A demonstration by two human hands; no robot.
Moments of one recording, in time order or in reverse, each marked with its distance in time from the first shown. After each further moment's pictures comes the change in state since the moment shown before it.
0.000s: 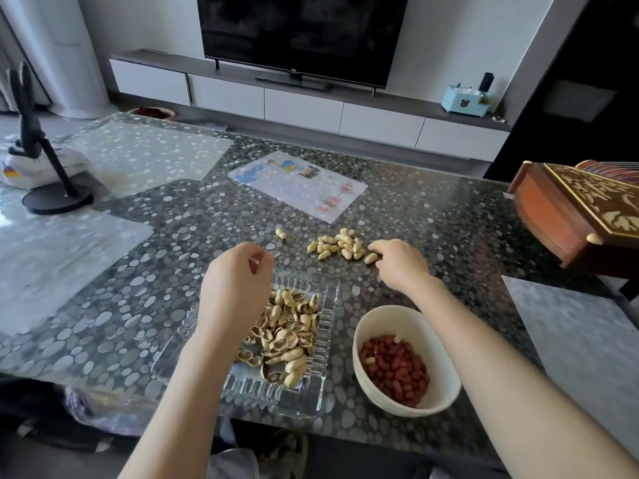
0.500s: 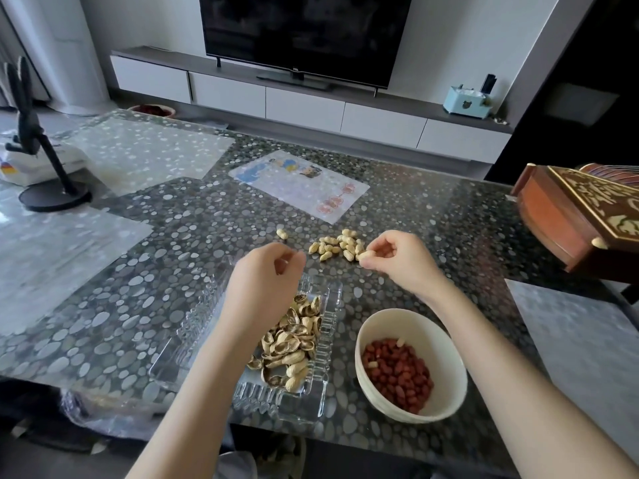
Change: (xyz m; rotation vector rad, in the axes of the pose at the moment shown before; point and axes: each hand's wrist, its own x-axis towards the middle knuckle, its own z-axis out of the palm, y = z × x) left_hand -0.003 0.016 0.006 -0.092 -0.121 0.100; right_hand -0.021 -0.003 -0.015 0.741 0.073 -0.129
